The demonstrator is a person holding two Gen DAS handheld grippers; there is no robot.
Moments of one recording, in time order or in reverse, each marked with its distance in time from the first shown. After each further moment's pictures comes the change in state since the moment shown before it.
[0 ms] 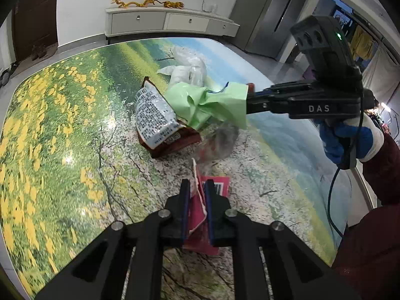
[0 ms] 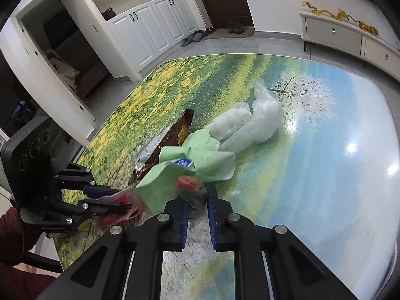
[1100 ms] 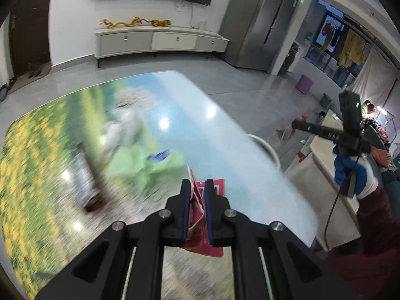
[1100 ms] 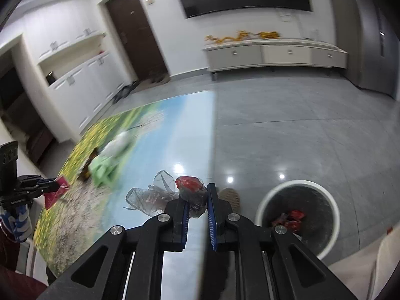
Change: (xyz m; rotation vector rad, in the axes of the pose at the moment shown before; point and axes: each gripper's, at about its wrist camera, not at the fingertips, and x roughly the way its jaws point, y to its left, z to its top) left arm -0.014 -0.117 0.077 0.031 -0.083 -0.021; right arm -0.215 -0.132 -0.141 0.337 -0.313 -0.330
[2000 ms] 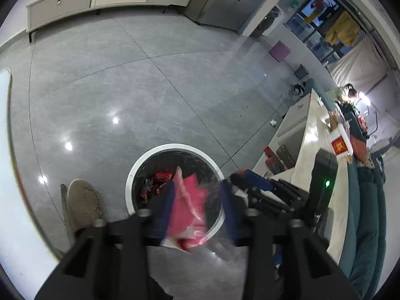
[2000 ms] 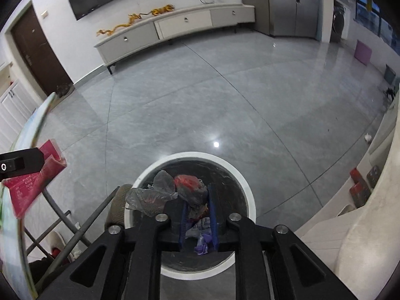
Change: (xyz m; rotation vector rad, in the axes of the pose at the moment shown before) left arm 0.308 -0.187 0.152 -0.014 0.276 -0.215; right arm 0.057 -0.206 -0.038 0.314 0.116 -0.384
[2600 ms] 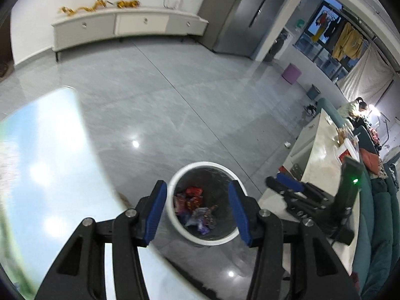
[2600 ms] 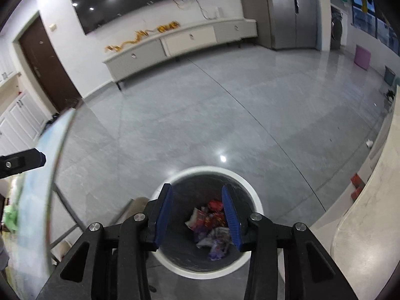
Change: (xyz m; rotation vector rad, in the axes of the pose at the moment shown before) left arm -0.114 0.031 -0.035 0.011 -0.187 0.129; right arm -0.066 0.034 0.012 -0.021 -0.132 0.076
